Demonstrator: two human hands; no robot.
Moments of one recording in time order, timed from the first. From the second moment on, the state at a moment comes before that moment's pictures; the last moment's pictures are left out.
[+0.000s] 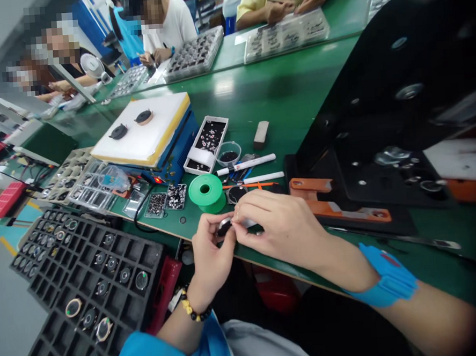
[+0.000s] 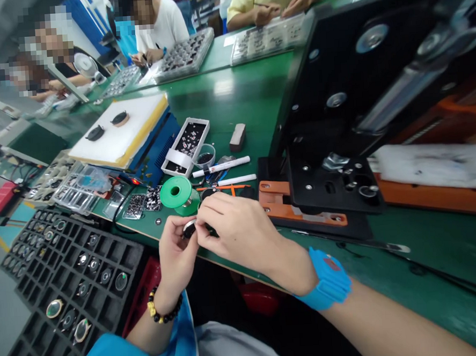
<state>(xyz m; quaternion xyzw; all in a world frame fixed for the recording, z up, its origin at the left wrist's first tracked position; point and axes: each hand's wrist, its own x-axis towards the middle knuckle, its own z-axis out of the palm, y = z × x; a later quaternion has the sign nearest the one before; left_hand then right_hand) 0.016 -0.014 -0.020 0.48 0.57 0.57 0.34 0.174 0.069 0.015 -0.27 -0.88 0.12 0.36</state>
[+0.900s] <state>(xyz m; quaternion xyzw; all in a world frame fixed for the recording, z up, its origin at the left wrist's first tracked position) 0.025 -0.015 -0.042 0.55 0.61 0.55 0.17 0.178 0.085 0.022 -0.38 -0.74 0.51 0.21</state>
